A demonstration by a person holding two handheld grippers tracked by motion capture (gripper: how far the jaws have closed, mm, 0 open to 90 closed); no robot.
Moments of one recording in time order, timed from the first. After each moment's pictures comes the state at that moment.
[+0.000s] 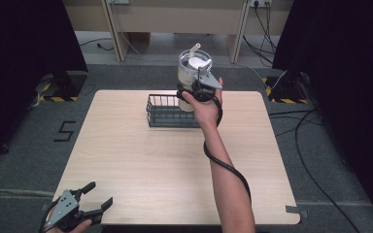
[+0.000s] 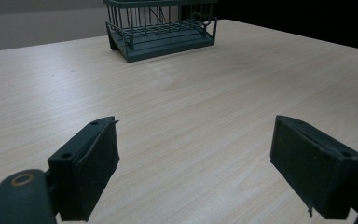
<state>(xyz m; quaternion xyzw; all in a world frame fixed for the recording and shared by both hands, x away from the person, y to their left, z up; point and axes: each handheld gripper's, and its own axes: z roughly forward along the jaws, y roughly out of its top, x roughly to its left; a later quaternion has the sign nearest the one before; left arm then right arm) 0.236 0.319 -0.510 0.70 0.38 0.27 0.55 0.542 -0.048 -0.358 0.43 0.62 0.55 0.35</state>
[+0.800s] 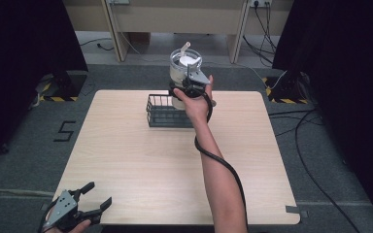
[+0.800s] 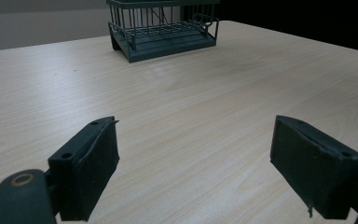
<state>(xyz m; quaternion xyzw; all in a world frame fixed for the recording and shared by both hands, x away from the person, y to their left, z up) 0.235 0.321 -0.510 0.70 0.38 0.27 0.55 0.568 -0.021 -0.368 0.44 0.63 0.54 0.34</state>
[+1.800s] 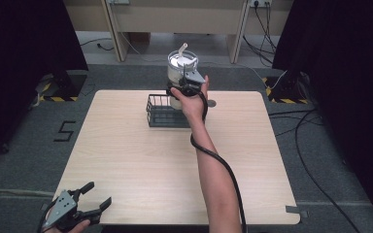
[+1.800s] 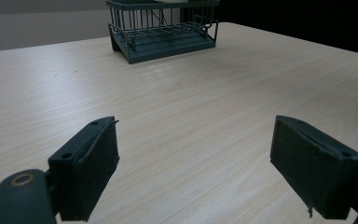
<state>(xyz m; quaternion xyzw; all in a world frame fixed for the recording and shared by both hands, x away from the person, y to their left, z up) 0.235 0.322 -0.510 0.69 0.38 0.27 0.55 0.587 -0.010 -0.383 0.46 0.63 0.53 0.33</state>
